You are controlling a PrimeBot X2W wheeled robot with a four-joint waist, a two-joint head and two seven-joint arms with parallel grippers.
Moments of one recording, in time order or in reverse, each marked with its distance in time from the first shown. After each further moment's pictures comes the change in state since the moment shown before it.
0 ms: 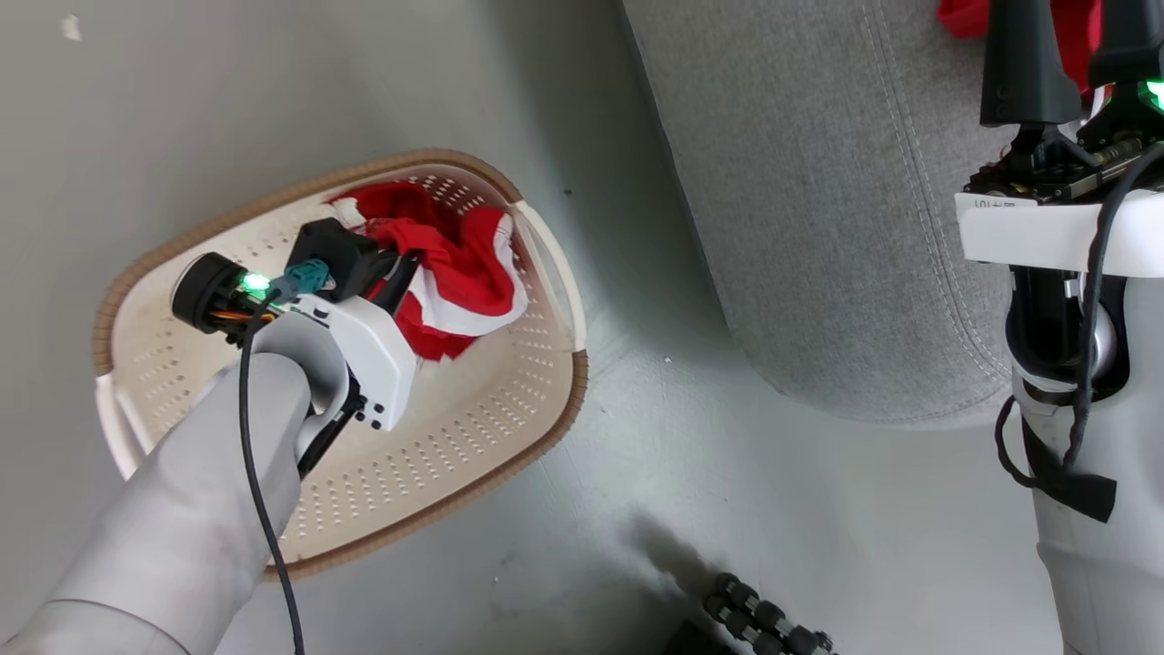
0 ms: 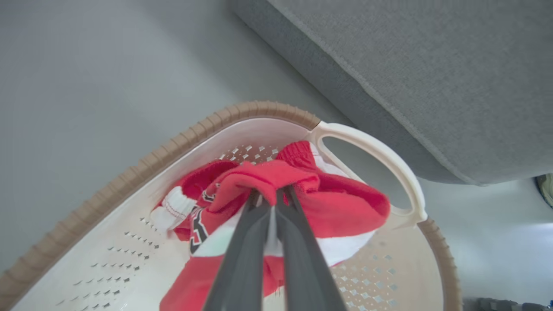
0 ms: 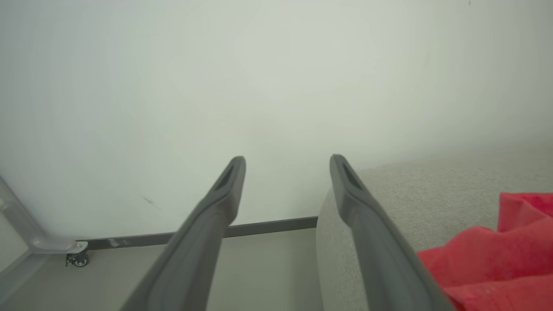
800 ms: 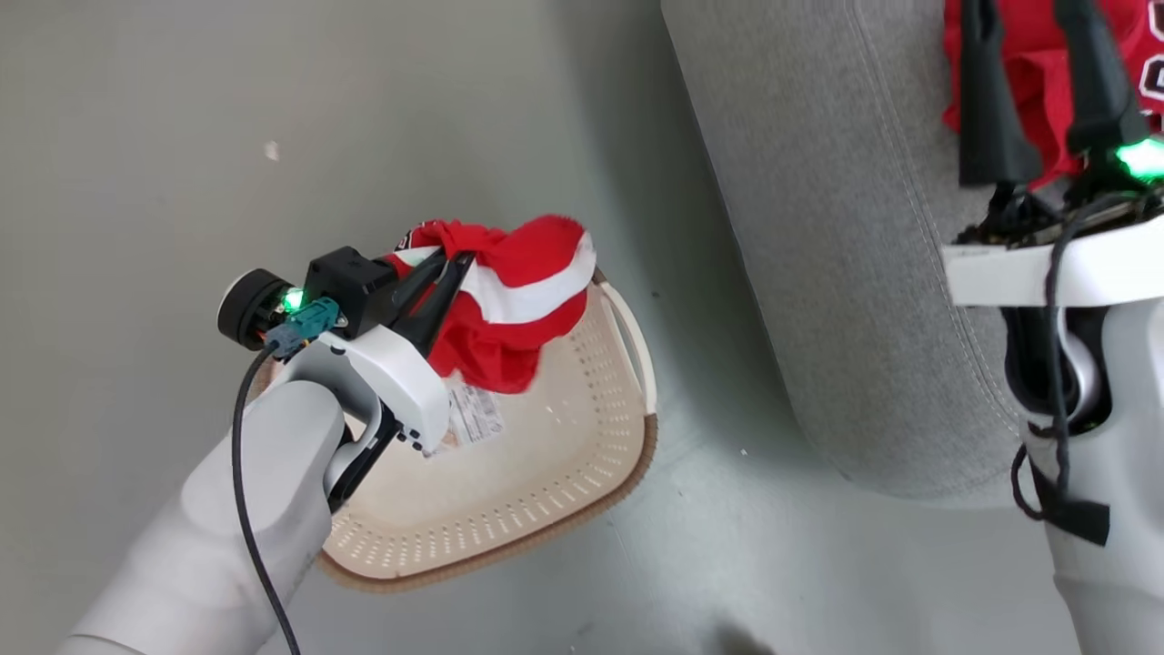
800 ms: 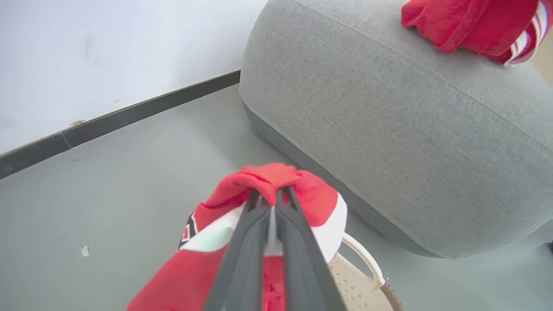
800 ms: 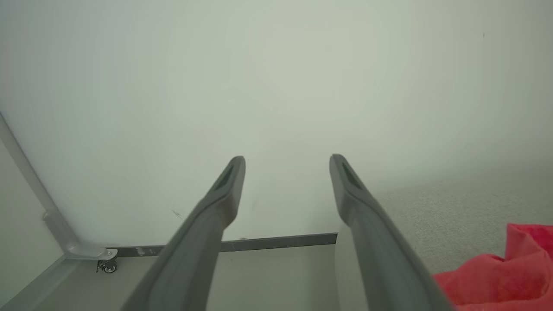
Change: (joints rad) left arm 0.086 0.000 0.011 -0.166 -0.052 0.000 -0.123; right arm 0.066 -0.061 0.016 0.081 -0.033 0.000 0.000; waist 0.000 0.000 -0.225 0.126
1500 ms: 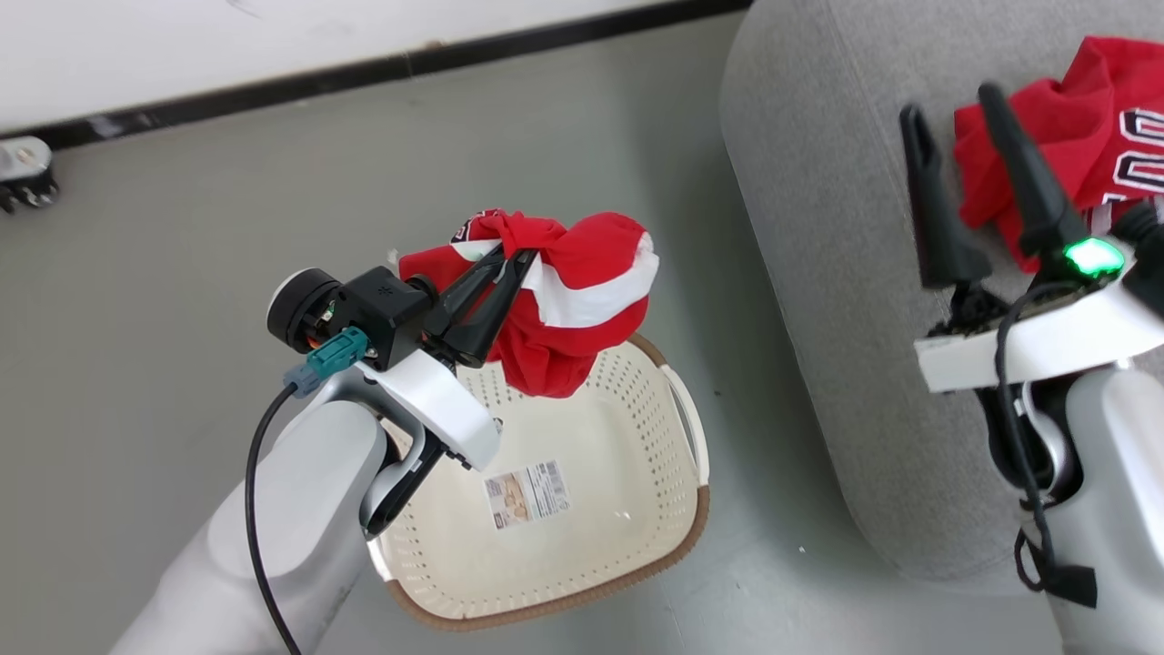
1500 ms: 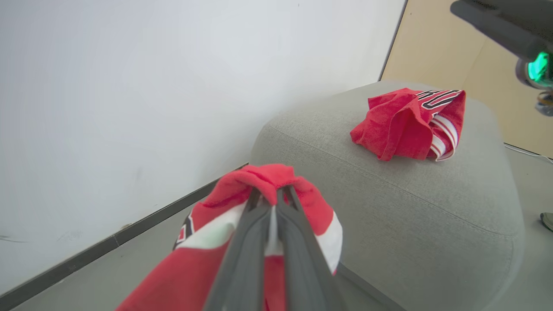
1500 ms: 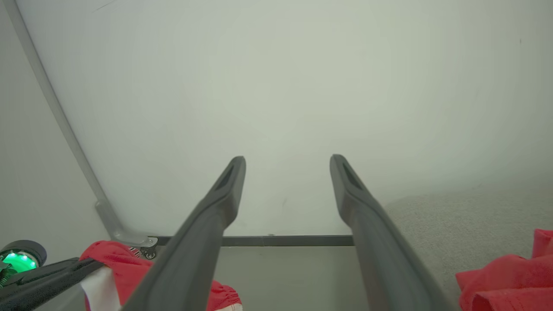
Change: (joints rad) left arm 0.094 -0.008 0.067 -0.246 0.039 0.010 -0.002; right arm 0.109 -0.056 0.062 0.050 0.005 0.000 0.000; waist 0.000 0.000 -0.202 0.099
